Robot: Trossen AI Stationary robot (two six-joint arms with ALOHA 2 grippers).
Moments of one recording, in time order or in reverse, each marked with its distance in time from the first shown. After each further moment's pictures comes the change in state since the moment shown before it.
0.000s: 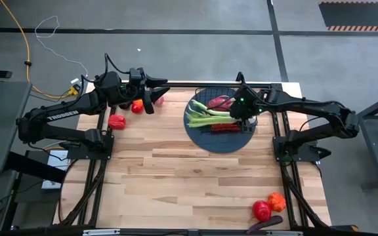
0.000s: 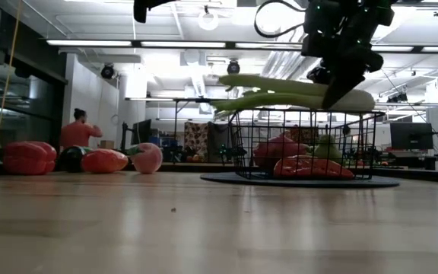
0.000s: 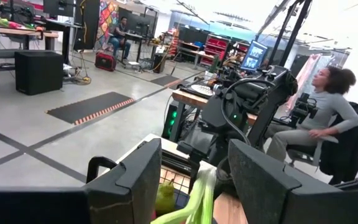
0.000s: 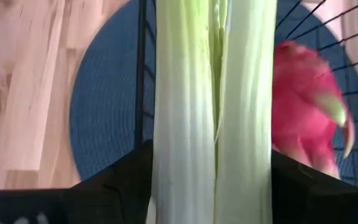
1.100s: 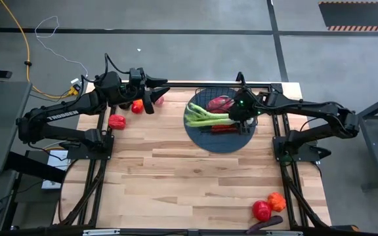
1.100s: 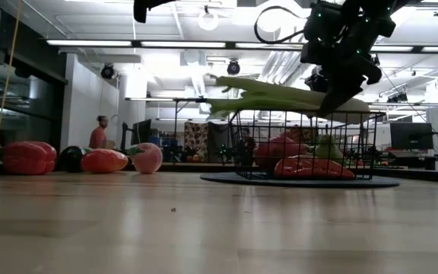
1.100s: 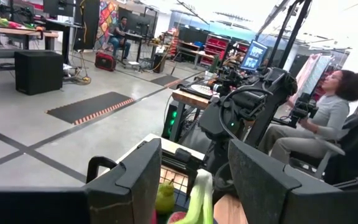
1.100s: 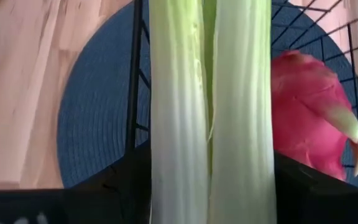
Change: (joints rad) left arm 0.000 0.000 0.000 -0.001 0.000 0.000; right arm 0.003 -0.001 -0.085 0.132 -0.014 -0.033
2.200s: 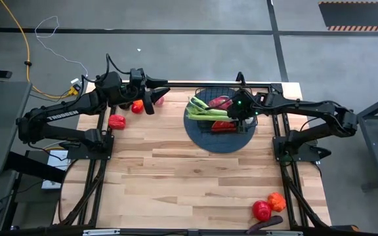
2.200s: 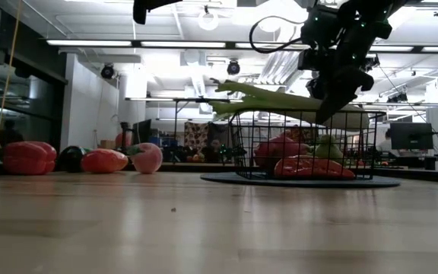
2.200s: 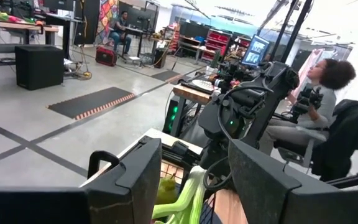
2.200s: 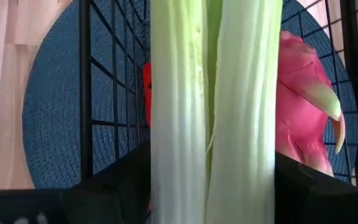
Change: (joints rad) left arm 0.000 0.000 0.000 -0.023 0.000 0.000; right arm 0.001 0.032 0.000 0.017 0.101 0.067
